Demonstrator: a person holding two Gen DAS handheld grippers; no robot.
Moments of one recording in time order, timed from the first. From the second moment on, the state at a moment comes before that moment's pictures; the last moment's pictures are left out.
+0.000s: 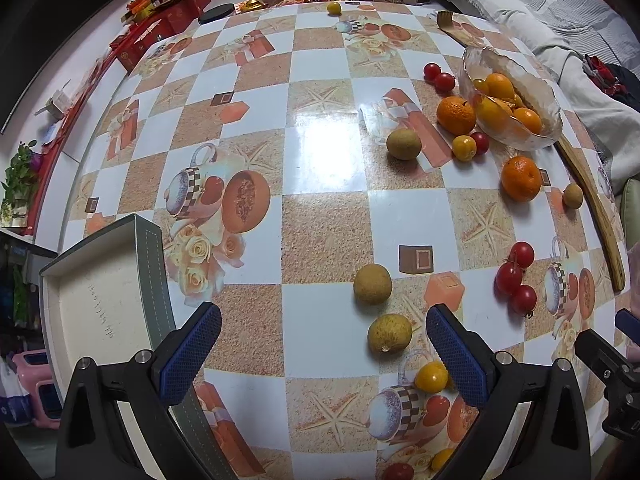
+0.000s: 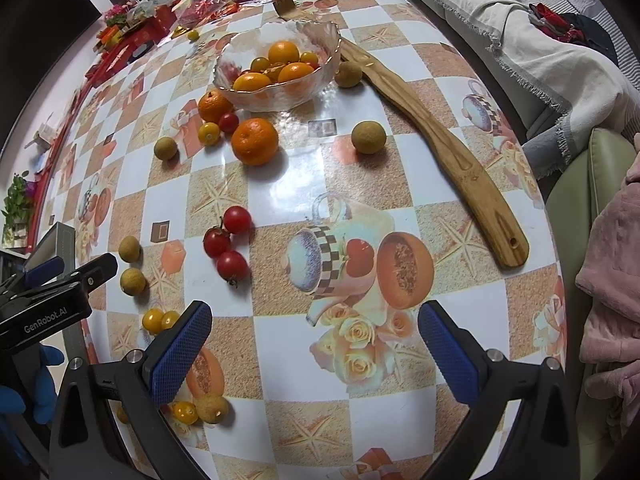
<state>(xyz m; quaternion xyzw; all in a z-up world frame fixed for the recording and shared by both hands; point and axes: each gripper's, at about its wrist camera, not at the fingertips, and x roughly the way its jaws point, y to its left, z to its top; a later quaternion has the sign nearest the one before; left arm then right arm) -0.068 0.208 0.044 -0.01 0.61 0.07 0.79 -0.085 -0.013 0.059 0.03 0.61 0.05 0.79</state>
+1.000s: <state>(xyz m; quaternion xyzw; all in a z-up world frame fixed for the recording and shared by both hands) -0.038 0.198 0.006 -0.05 0.63 0.08 0.77 0.021 -0.039 0.026 0.01 0.59 0.06 0.80</state>
